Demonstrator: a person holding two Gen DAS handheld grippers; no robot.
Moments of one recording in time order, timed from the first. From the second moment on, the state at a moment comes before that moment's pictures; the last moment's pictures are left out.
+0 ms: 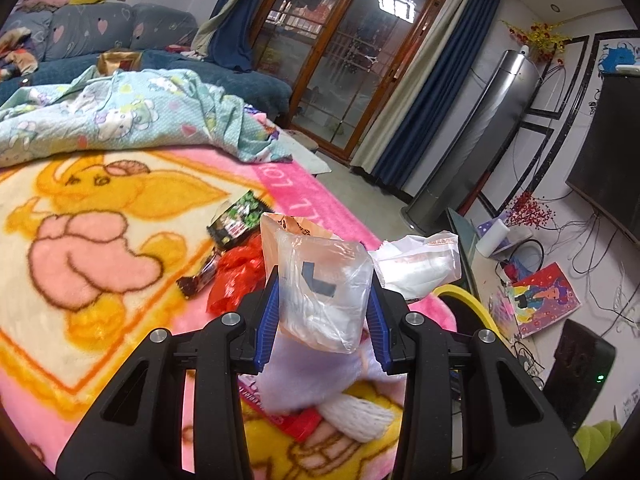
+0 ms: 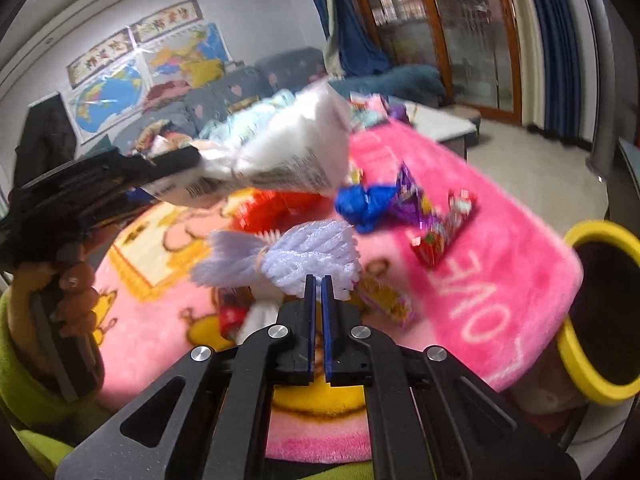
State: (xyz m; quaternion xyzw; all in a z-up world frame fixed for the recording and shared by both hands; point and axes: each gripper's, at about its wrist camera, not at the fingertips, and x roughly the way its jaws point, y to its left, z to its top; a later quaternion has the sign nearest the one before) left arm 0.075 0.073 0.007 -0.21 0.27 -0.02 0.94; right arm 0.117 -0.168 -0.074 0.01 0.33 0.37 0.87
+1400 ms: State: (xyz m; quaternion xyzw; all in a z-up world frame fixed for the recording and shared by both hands) left arm 0.173 -0.090 0.021 -0.12 0.27 -0.14 0.94; right arm 0.191 -0.417 -0.066 0.16 0.29 -0.01 0.94
